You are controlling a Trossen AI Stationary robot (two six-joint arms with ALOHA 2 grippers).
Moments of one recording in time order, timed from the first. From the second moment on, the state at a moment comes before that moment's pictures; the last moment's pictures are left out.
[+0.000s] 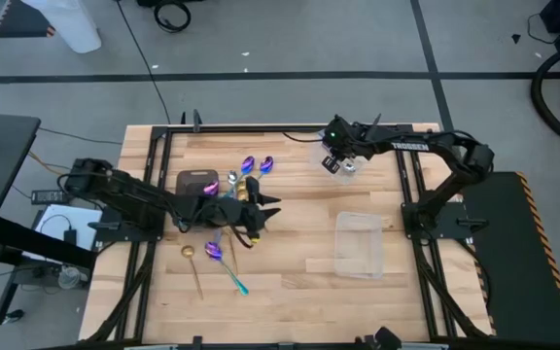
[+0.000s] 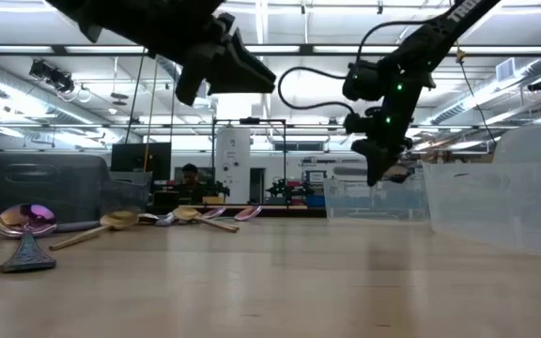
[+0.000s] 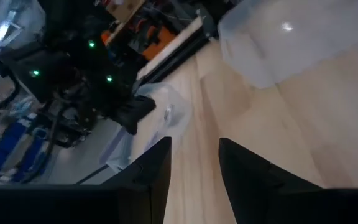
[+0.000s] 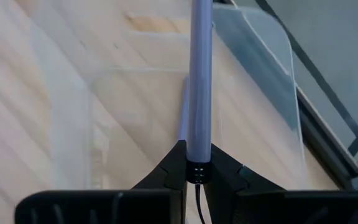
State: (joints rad) left arm -0.17 1.48 0.75 0.40 -0.48 0.64; right arm -0.59 1.57 0.96 -0.46 0.29 0.03
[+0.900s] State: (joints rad) left arm -0.13 1.23 0.61 0.44 -0.36 0.45; right arm -0.67 1.59 0.96 -0.51 0.21 0.13
